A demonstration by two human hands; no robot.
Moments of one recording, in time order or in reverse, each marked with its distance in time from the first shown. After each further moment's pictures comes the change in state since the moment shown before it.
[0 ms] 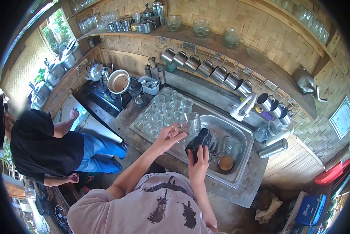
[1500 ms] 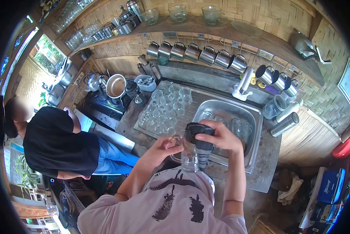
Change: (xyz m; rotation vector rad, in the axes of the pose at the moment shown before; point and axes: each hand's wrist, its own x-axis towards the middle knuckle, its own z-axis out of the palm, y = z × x) left_hand -0.057 0.060 0.024 -0.219 -0.217 -0.357; right_hand 0.116 0.019 -0.074 0.811 -0.879 0.177
